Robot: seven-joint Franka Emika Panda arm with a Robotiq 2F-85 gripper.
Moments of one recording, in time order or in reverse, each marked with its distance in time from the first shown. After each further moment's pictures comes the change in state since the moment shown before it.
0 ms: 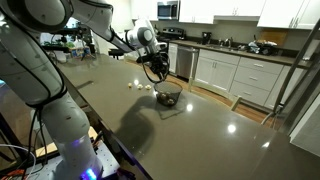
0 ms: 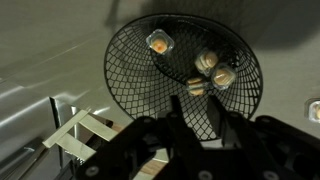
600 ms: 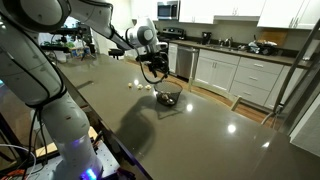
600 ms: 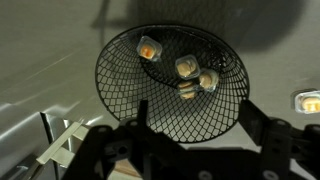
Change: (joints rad) arm 0.000 -0.017 -0.012 0.001 0.104 -0.020 -0.012
